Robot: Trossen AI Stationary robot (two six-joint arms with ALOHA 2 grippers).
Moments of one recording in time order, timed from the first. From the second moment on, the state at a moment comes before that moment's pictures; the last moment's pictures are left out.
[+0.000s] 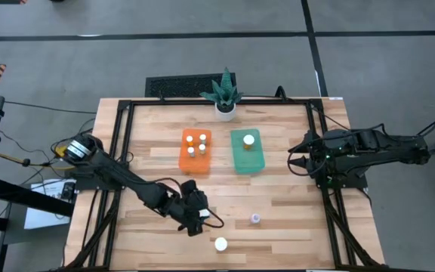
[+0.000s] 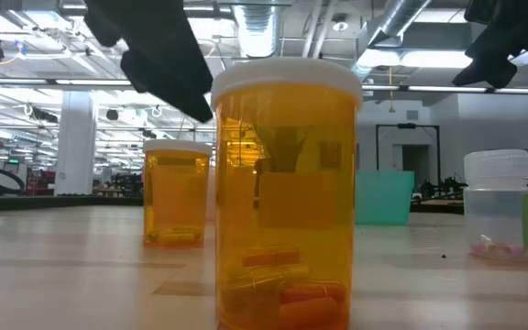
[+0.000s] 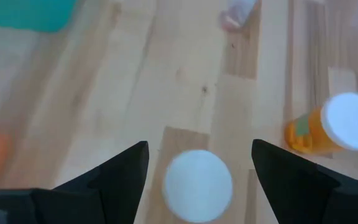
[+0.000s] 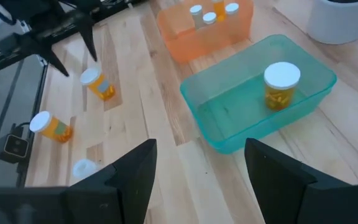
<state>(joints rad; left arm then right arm) -0.51 1.72 1.15 -0.38 -0.36 -0.61 0.04 0.46 0.64 -0.75 0.08 0.44</state>
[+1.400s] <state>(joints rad) -0.53 1.80 1.14 -0.39 -0.37 -0.64 0.04 0.46 0.64 -0.75 0.08 0.44</state>
